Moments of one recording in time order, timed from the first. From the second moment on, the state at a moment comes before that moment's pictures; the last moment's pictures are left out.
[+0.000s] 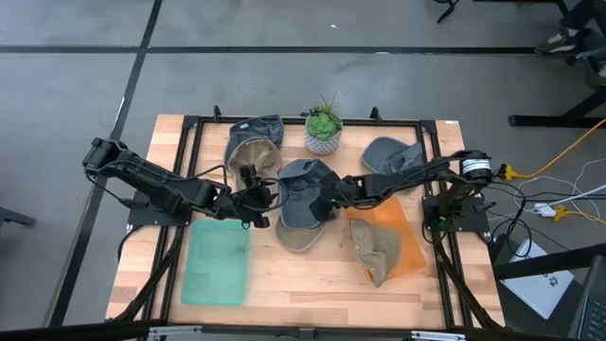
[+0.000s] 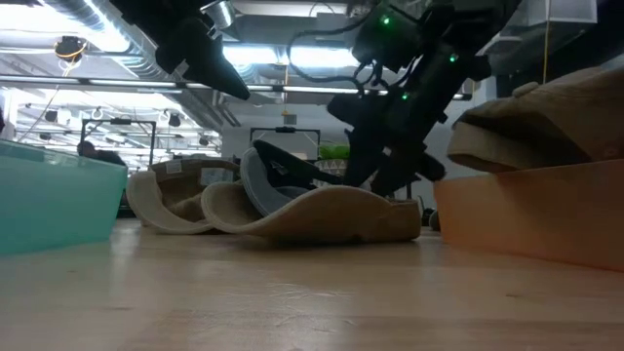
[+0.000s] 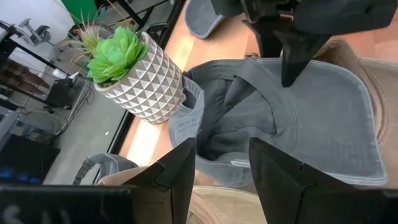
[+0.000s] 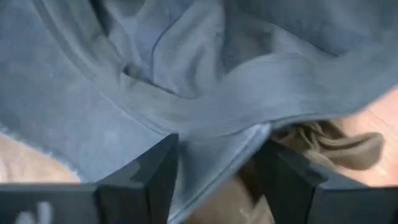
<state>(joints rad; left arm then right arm) -0.27 1.29 0.83 -0.30 -0.77 -0.02 0.02 1.73 0.99 -0.19 0.26 0.79</state>
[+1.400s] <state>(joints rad) -0.39 1.28 1.06 -0.29 -1.28 0.26 0.34 1.46 1.08 -0.05 1.30 -0.68</state>
